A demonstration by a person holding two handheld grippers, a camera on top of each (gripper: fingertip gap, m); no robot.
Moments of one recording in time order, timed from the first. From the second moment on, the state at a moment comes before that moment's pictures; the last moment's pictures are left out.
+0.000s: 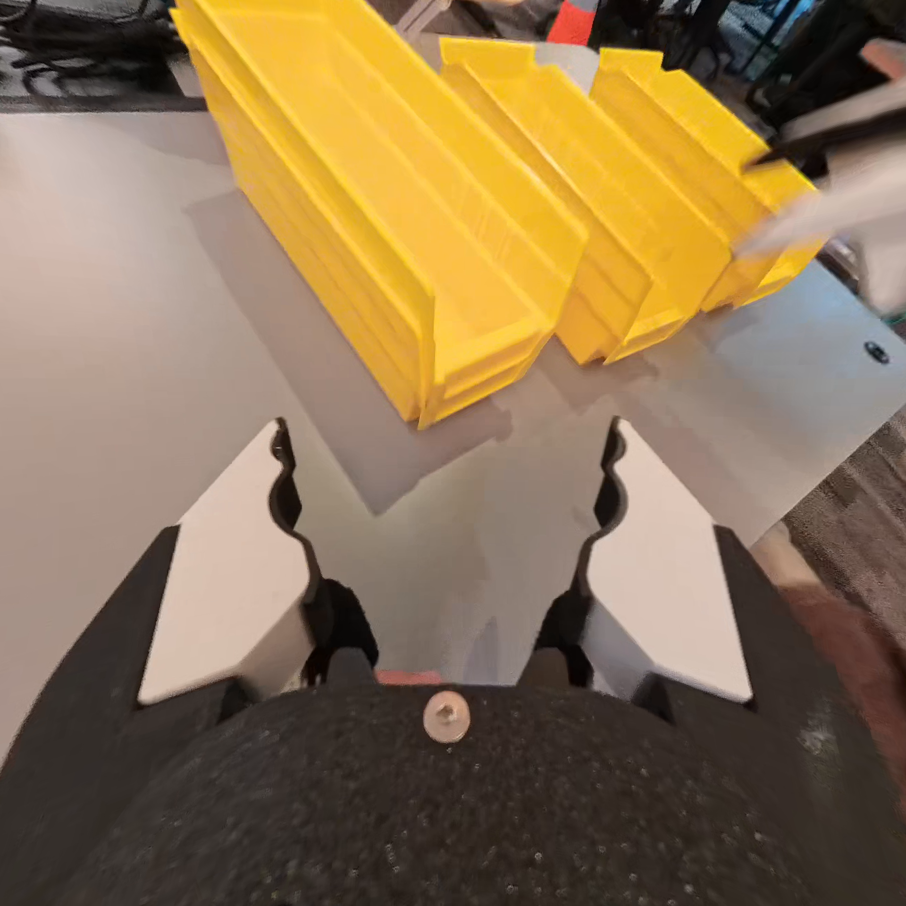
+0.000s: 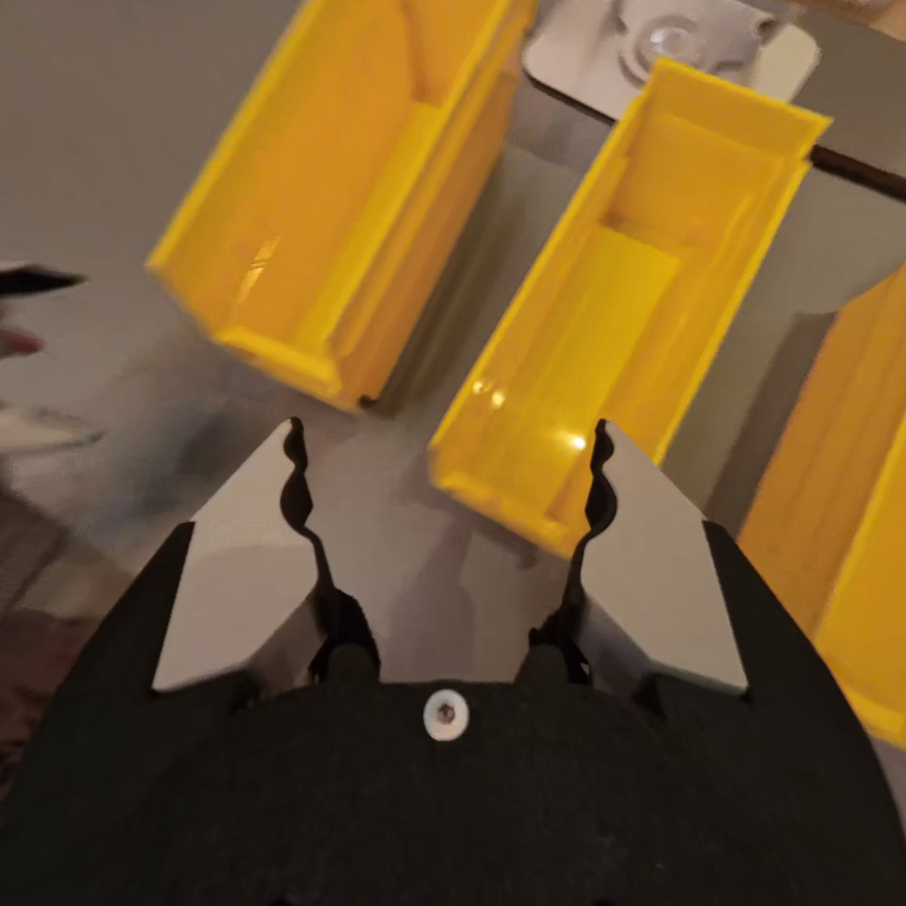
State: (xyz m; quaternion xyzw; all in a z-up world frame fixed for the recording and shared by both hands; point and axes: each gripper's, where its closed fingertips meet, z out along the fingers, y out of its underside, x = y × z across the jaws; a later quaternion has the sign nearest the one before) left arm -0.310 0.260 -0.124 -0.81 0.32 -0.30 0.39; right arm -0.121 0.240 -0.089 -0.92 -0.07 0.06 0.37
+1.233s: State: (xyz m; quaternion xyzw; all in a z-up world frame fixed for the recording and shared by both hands) left arm -0.200 0.420 -0.123 -0.97 0.24 0.02 0.07; right arm -0.153 0.140 -0.115 -0.82 -0.04 0.25 0.51
